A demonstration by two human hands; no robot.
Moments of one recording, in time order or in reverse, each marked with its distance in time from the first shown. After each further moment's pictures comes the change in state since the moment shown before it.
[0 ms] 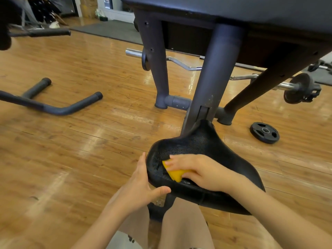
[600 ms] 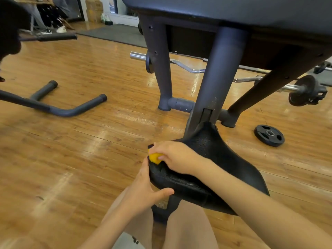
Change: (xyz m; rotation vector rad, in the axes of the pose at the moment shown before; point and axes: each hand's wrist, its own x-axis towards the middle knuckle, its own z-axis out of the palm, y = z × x) left_hand -0.002 0.003 0.002 -0.124 0.074 0.094; right_hand 0.074 -0.019 0.003 -0.152 0.044 -0.007
